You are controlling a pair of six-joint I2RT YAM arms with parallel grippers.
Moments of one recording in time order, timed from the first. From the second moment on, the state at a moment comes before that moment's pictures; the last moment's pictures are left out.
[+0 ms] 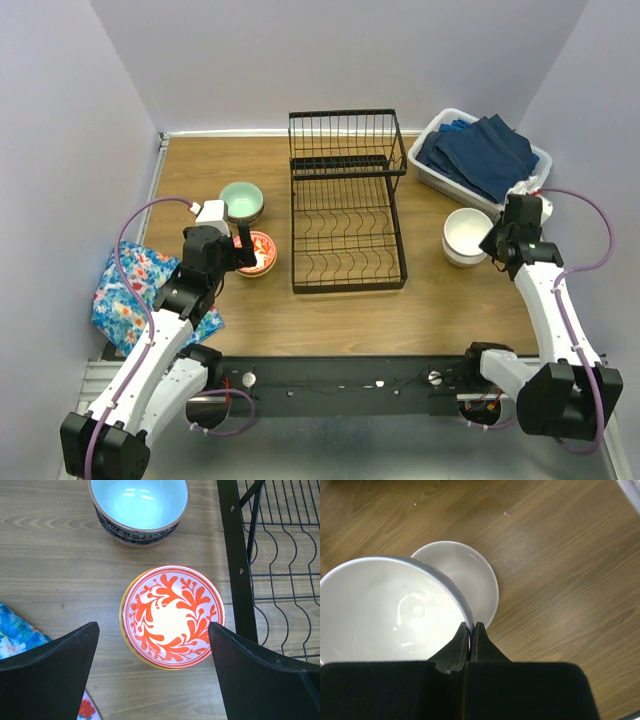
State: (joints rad) left arm -0.30 0.74 0.58 -0.31 -0.19 -0.26; right arm -0.09 1.04 0.84 -0.60 0.24 0.46
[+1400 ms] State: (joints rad) left arm -0.30 0.71 0.58 -0.31 -0.19 -0.26; right arm -0.23 1.10 0.73 -0.41 0.12 0.50
